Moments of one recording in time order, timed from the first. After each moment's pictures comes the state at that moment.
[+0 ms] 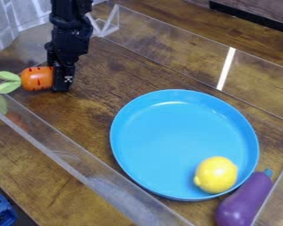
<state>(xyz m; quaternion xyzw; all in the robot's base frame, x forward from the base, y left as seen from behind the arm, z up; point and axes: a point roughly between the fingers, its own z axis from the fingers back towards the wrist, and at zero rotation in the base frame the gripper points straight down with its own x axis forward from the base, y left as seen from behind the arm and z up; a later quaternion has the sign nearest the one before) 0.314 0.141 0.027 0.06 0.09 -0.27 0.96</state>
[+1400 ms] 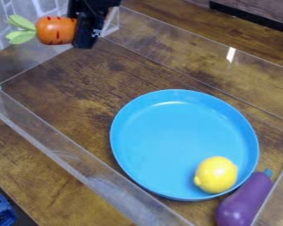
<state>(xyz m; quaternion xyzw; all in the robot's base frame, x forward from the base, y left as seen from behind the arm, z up) 0.319 0.073 0.129 0.13 0.10 -0.28 0.95</state>
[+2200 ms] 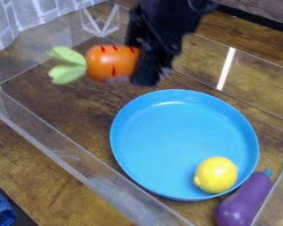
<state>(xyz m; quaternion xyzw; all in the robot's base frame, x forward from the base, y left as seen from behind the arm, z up) 0.279 -0.050 0.131 0.12 0.08 -0.34 0.93</state>
